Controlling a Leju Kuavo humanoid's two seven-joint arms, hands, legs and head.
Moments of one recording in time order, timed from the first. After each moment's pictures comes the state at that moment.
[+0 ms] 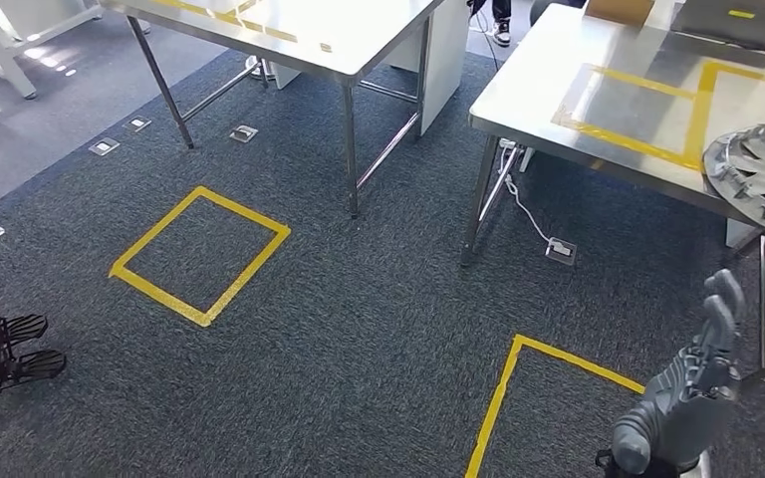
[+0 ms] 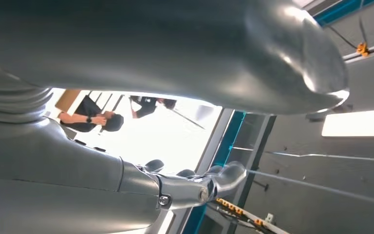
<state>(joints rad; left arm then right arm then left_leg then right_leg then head) -0.09 -0.12 1.20 -0.20 -1.32 -0.15 -0.32 0.30 -0.07 0.10 -2.12 0.51 -0.61 -0.65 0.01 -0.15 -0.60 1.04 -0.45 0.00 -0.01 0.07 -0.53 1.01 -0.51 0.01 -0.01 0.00</state>
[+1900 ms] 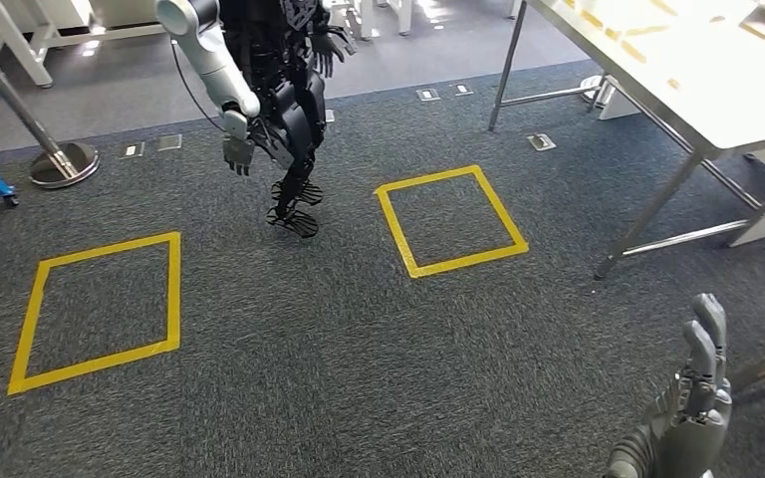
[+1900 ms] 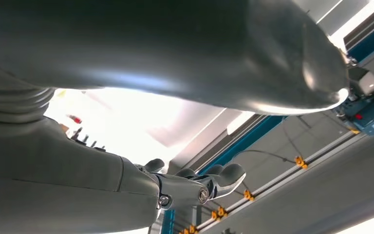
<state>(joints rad) -0.09 -0.12 1.18 -0.20 -1.34 -0.17 -0.30 0.35 -0.09 0.12 -2.12 0.57 -0.61 -0.65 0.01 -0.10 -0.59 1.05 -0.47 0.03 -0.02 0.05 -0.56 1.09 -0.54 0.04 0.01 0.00</state>
